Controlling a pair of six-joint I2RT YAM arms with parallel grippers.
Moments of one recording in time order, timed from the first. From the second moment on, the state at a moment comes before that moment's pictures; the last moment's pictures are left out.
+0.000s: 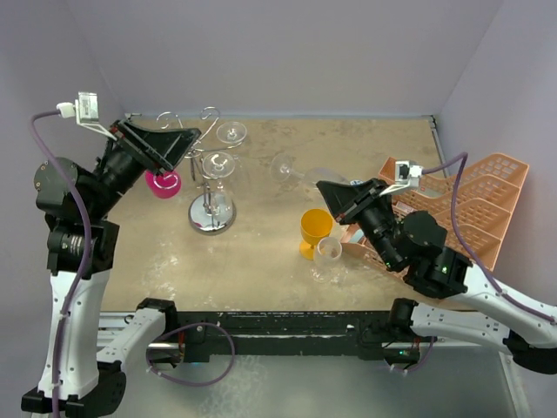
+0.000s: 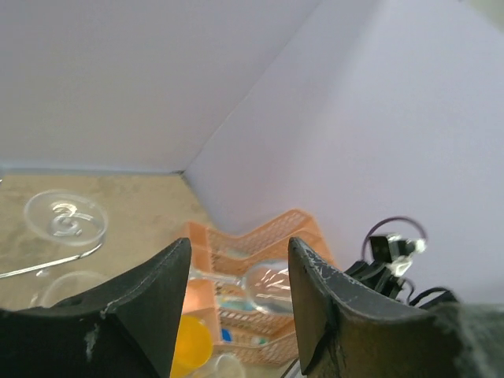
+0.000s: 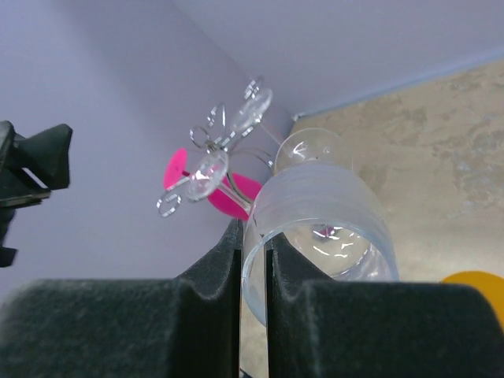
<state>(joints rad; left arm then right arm) -0.11 0.86 1.38 -0.27 0.52 -0.82 1.11 0.77 0.98 -0.11 0.62 0.70</state>
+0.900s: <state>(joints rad) -0.53 1.02 1.23 0.07 0.11 -1.25 1.11 0.89 0.96 0.51 0.63 0.70</state>
